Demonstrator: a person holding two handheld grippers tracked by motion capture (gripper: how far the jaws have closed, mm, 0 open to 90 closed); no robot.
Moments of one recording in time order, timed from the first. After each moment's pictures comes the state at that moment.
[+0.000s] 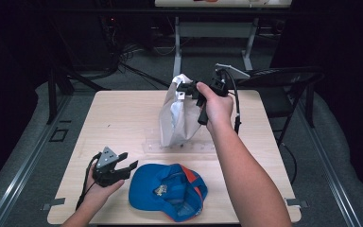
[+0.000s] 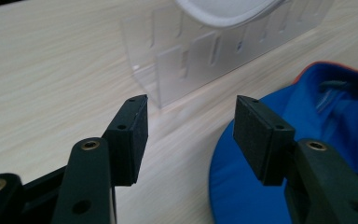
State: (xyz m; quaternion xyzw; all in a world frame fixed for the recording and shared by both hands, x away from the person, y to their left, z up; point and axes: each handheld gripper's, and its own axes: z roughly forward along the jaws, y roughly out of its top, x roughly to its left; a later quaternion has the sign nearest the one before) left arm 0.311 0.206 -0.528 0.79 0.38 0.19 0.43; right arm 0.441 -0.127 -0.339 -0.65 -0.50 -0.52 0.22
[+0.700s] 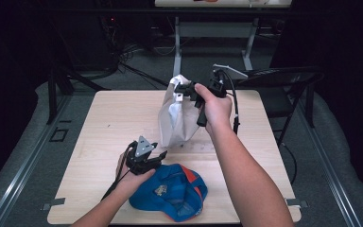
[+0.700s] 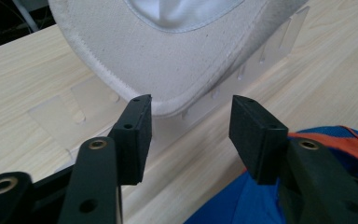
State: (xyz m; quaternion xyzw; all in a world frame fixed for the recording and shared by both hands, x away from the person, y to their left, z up) left arm 0.341 0.121 -0.518 0.81 0.34 0.22 0.43; right arm 0.438 -0.123 -0.339 -0.64 -0.51 -0.52 0.23
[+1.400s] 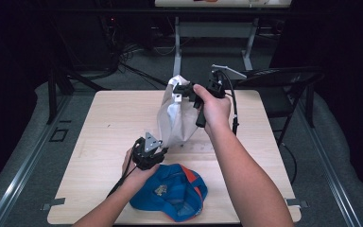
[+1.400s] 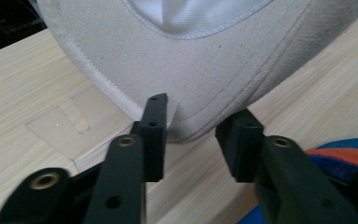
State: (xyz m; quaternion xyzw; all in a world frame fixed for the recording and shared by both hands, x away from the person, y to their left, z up) left arm 0.354 0.110 -0.522 0.82 0.35 0.24 0.40; right arm 0.436 -0.120 -0.340 -0.64 -0.52 -0.52 0.23
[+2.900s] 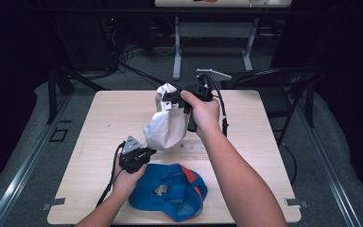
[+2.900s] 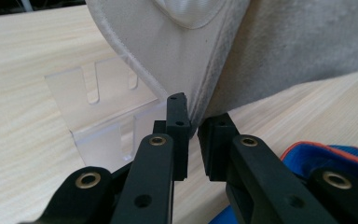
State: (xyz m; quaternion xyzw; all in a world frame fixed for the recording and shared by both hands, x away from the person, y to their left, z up) left arm 0.352 0.156 -0.541 0.76 0.40 0.16 0.48; right arm 0.439 -0.089 -0.352 -0.62 -0.56 -0.49 0.23
